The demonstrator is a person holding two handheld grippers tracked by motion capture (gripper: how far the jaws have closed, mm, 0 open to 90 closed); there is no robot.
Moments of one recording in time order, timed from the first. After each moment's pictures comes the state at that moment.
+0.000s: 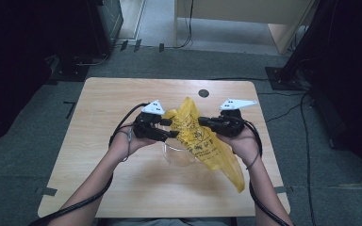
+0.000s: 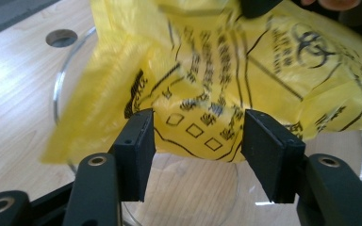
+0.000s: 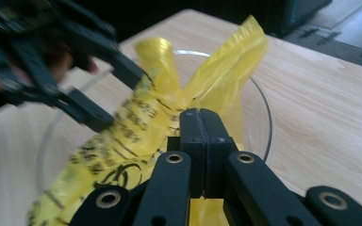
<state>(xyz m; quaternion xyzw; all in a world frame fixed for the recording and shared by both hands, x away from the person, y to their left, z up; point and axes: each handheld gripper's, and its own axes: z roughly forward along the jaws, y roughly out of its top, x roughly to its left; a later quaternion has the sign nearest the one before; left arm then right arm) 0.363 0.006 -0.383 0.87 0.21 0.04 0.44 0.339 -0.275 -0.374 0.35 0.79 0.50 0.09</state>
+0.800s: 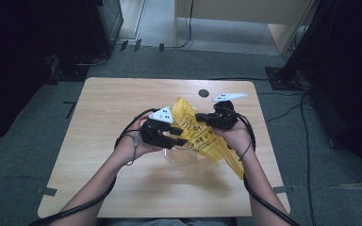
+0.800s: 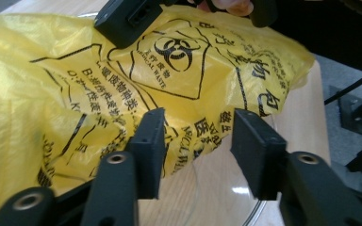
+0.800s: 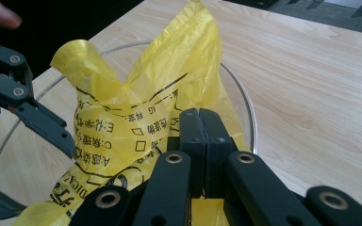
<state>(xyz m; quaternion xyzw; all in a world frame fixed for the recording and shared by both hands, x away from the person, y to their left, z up) 0.342 -0.018 -0.377 0.89 0.15 0.00 0.44 0.367 -0.264 -0.382 0.41 0.79 0.46 0.07</state>
